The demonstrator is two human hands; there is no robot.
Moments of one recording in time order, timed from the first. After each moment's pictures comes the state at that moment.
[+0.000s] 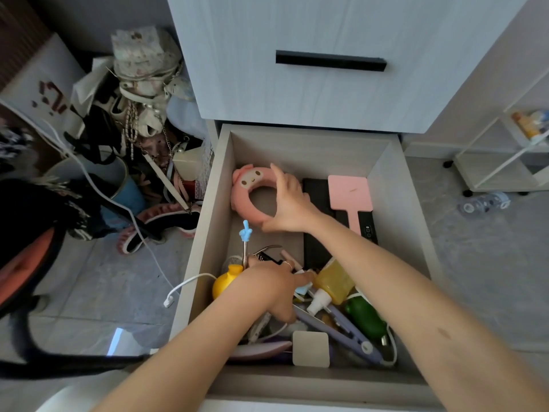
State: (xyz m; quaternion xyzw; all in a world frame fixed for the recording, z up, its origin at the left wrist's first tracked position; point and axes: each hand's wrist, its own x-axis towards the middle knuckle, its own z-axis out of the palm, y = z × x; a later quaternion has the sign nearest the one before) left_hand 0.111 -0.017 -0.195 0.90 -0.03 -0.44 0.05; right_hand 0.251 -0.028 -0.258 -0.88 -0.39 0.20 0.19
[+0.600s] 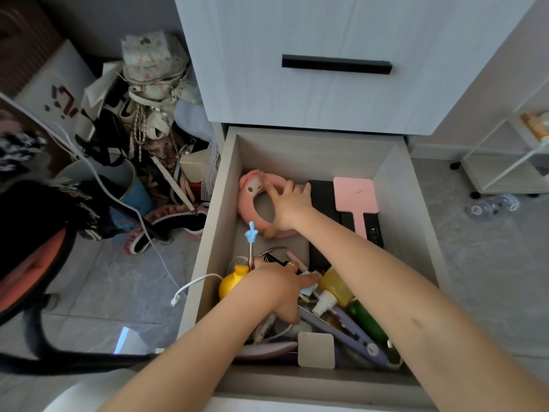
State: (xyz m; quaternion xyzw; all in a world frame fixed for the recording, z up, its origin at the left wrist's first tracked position) left_hand 0.110 -0.016 -0.195 0.90 -0.02 -0.44 0.06; right_hand 0.250 -0.004 -0.257 -0.89 -0.40 0.17 -0.11
